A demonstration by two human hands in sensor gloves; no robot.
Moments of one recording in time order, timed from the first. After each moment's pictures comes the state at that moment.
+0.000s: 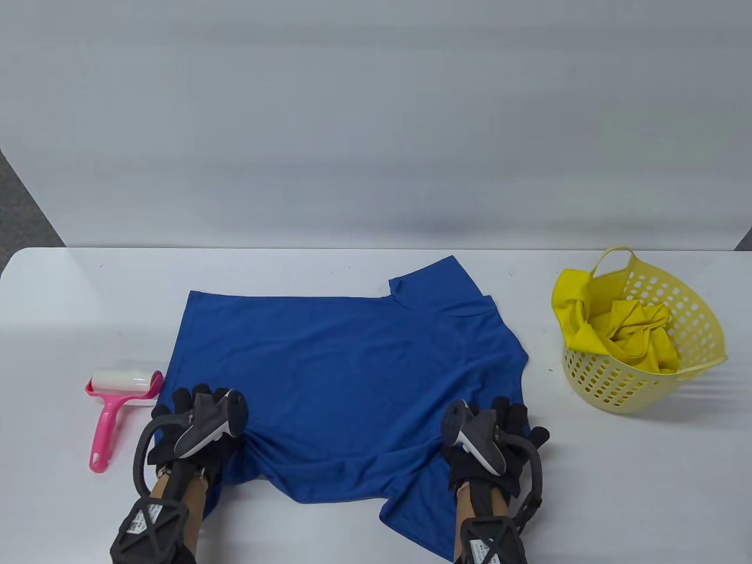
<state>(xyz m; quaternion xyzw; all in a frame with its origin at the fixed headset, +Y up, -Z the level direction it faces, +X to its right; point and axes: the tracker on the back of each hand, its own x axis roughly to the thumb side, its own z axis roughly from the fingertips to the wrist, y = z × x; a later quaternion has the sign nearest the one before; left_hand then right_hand) -0.274 -0.777 -0.339 -0.19 0.08 -0.07 0.98 0.150 -0.778 -0.331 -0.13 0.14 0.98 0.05</state>
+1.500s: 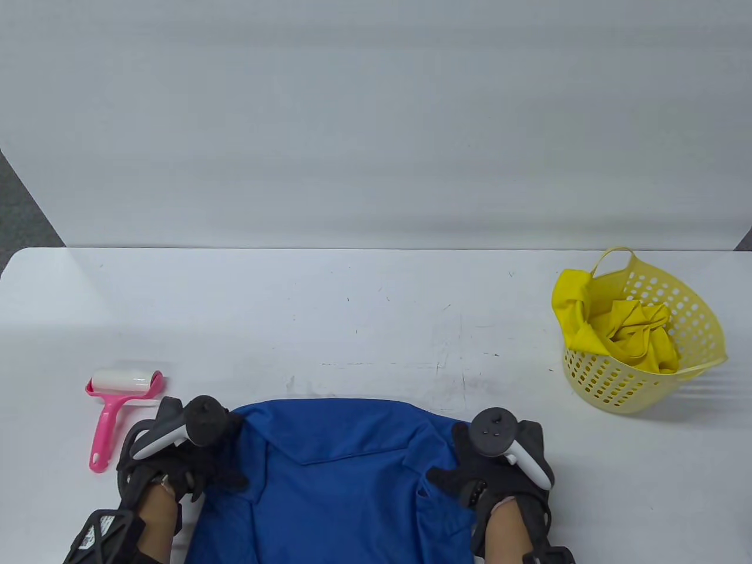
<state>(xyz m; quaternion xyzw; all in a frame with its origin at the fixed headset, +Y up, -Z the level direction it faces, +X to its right) -0.292 -0.768 -0.319 -0.27 -0.08 0.02 0.96 0.150 -0.769 -0.308 0.02 0.31 0.93 0.21</state>
